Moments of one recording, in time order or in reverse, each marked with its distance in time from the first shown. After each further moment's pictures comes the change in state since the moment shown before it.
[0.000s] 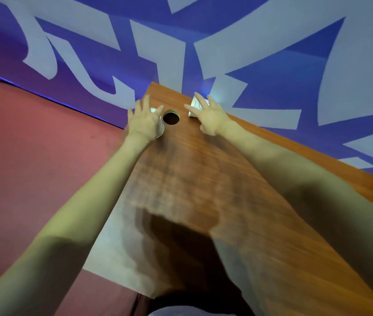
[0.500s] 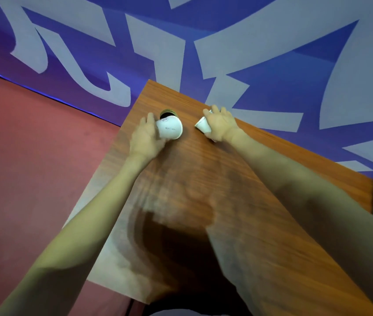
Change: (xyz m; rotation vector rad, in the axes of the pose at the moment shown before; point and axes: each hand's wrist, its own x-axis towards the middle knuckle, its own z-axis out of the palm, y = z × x) left_hand -0.014 0.007 0.030 -0.485 0.035 -0.165; right_hand 0.001 0.023 0.019 -0.001 0.000 0.137
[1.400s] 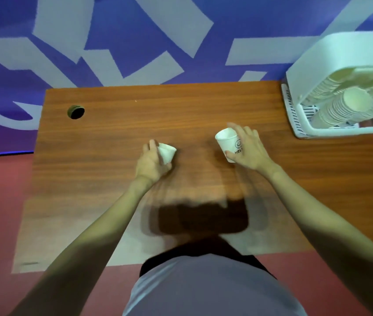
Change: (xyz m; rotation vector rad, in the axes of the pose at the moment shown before) left_hand -0.204 0.148 0.133 0.125 -0.376 0.235; right_hand -0.385 0.158 0.152 0.691 0.368 0.399
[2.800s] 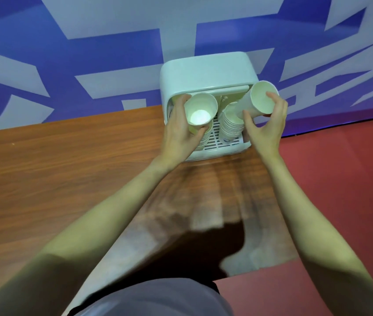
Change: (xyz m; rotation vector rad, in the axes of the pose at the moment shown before) left_hand 0.023 0.460 0.180 -0.306 0.308 0.666; right_hand -0.043 0.311 -0.246 0.359 0.916 0.128
